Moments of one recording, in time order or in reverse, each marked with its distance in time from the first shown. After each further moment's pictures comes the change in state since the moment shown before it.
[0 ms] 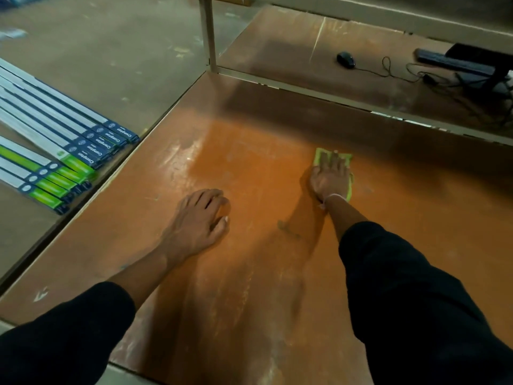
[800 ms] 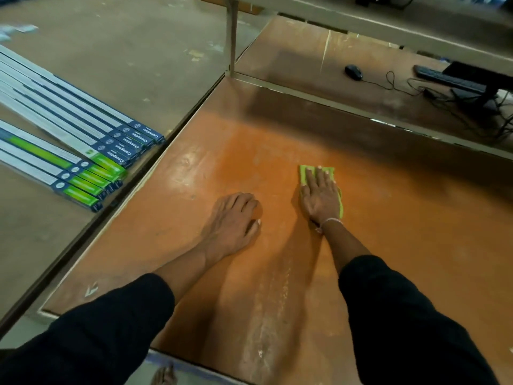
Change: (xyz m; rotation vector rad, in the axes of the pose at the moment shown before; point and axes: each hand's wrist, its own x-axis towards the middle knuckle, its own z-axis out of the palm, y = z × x) left_hand -0.007 -0.013 0.006 -0.099 -0.001 0.074; right_hand -0.076 -0.073 0.025 -0.026 0.050 -0.197
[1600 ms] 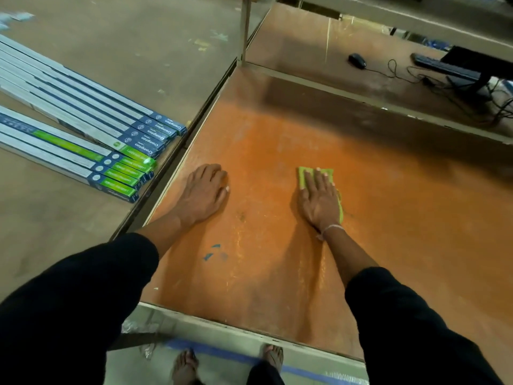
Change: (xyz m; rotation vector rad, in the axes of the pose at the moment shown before) left_hand -0.046 -0.139 -0.064 0.059 0.025 -0.042; right_hand -0.075 -0.091 0.003 0.024 0.009 0.036
